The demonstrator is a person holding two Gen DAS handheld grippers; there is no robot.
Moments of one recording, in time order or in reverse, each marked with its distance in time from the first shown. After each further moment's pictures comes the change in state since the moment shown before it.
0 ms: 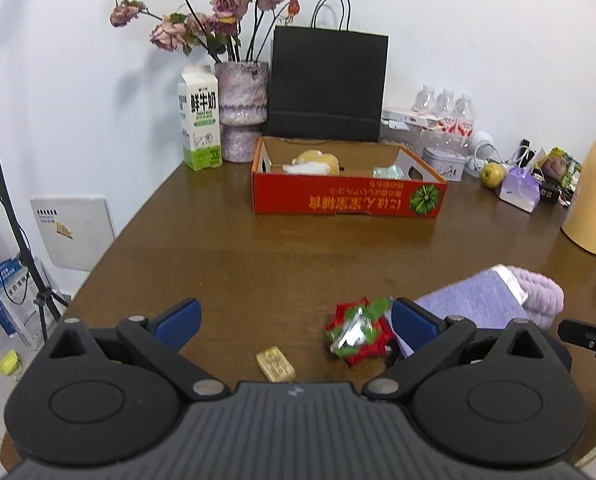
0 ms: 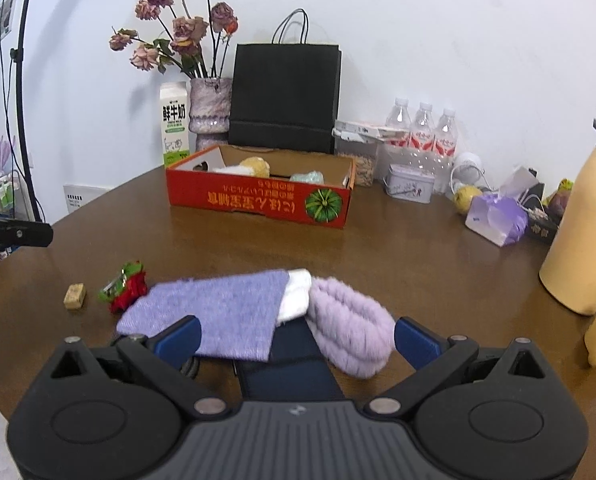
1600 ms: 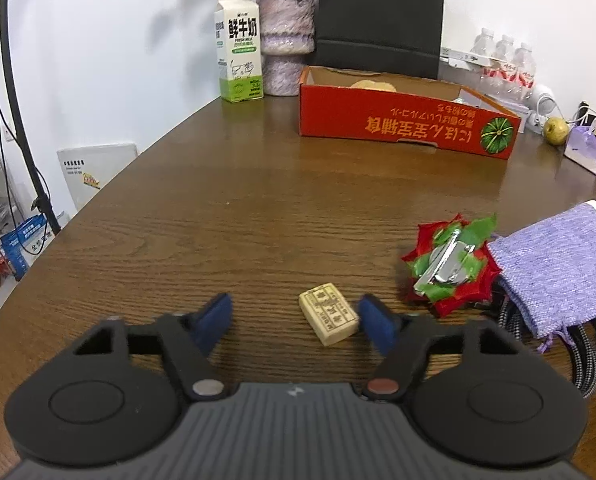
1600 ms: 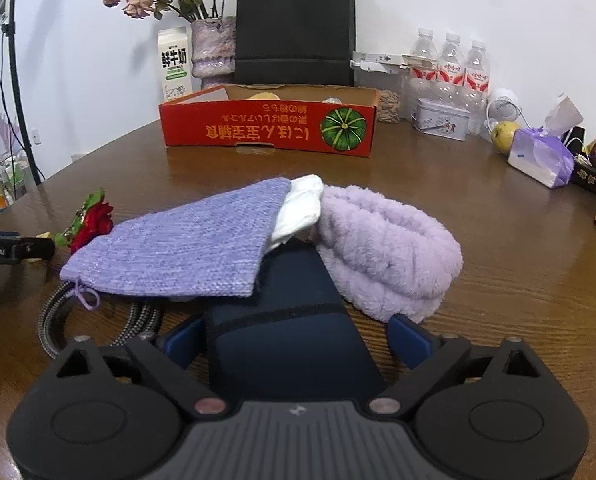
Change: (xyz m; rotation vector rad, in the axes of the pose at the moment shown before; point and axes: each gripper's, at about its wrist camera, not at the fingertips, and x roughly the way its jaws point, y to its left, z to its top) left arm 0.080 0.019 -0.050 -0.042 0.102 0.126; right arm 0.088 -0.010 -0.038 0.023 0.109 0.089
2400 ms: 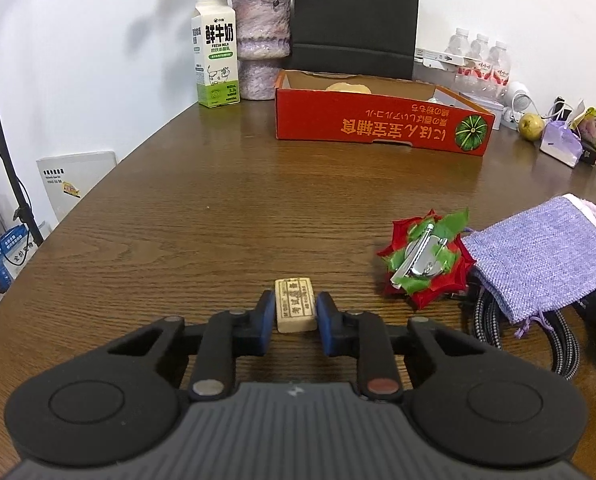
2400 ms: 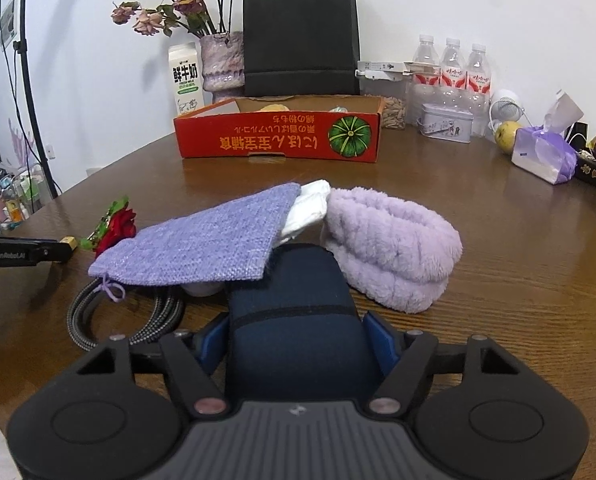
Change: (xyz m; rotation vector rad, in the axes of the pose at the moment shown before) left arm -0.006 -0.001 -0.001 0.030 -0.005 -0.063; right arm -0.018 -0.004 -0.009 0.026 -0.030 0.050
